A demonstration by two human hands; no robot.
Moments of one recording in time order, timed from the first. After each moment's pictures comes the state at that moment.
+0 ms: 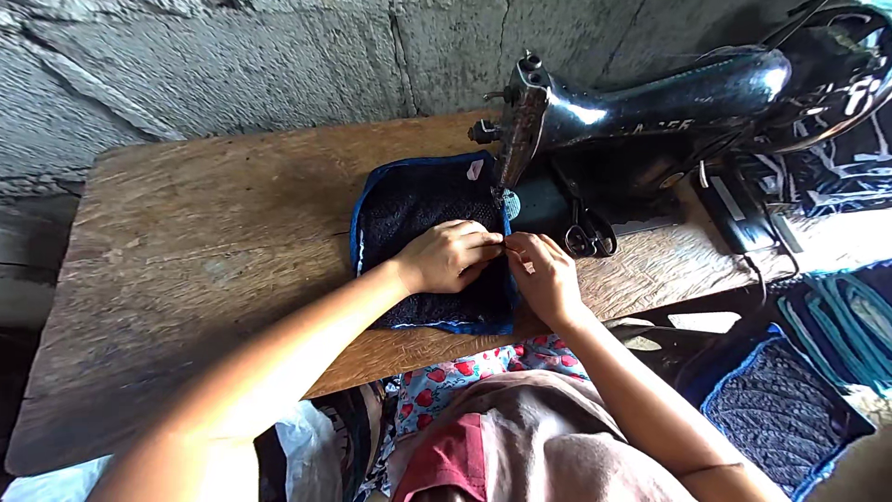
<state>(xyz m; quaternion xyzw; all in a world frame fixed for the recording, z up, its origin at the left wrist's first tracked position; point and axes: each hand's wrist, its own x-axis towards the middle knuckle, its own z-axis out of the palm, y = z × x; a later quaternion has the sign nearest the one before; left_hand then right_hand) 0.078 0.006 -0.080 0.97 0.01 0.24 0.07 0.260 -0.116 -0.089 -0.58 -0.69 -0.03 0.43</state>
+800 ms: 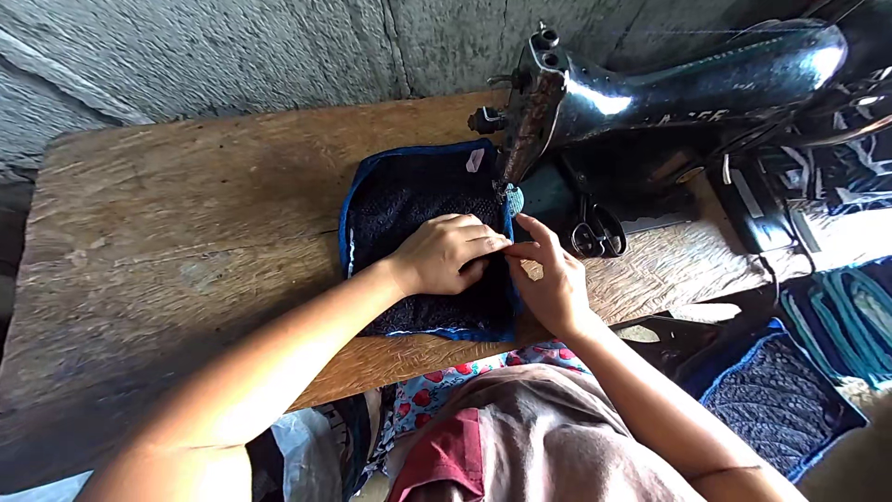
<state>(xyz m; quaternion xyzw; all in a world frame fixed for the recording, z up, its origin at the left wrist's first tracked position) 0.081 0.007 -0.078 0.96 0.05 0.24 0.11 0.258 -0.121 -0.083 -0.61 -0.67 0.03 0.42</state>
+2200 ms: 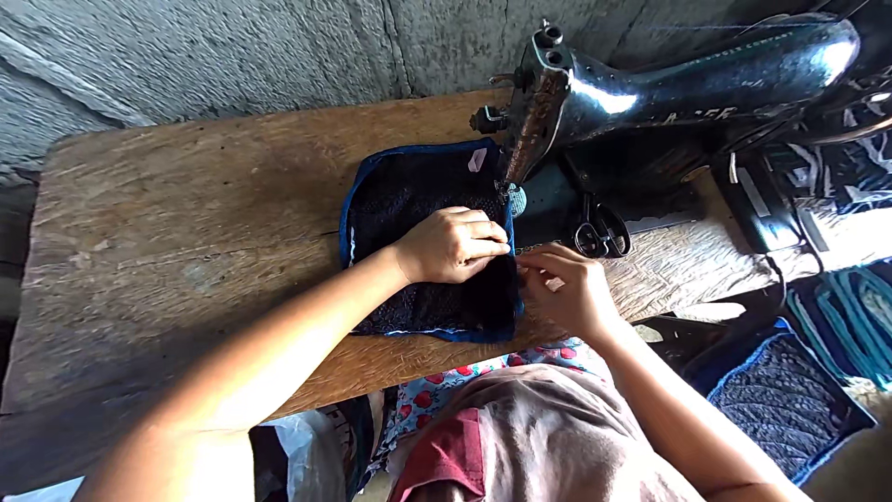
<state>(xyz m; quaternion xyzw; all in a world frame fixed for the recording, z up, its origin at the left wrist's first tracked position) 0.089 0.026 -0.078 0.95 -0.03 0.27 0.14 0.279 -0.134 -0.071 -0.59 -0.70 0.12 0.38</state>
